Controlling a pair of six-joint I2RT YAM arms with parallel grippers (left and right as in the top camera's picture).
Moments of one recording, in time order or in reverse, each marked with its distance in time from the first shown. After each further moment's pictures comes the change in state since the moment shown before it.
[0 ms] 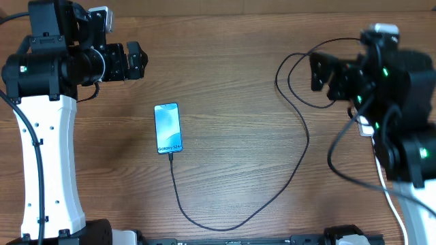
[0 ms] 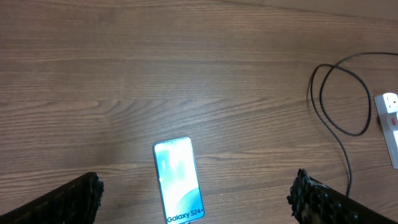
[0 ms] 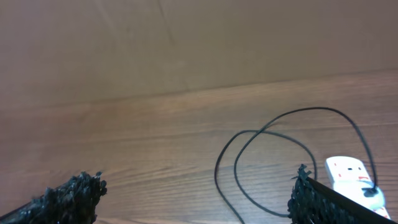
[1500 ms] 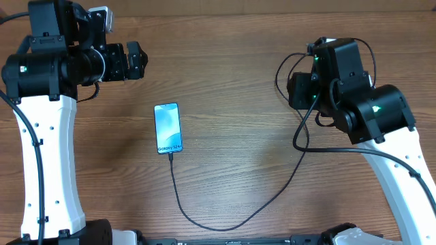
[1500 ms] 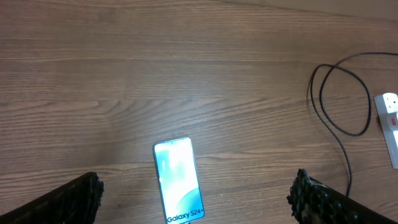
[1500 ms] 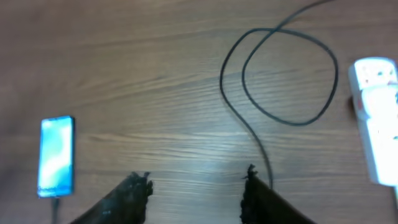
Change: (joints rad) left arm 0.000 0.000 0.000 0.000 0.000 0.000; right arm 0.225 0.266 0.192 -0.389 0.141 0.141
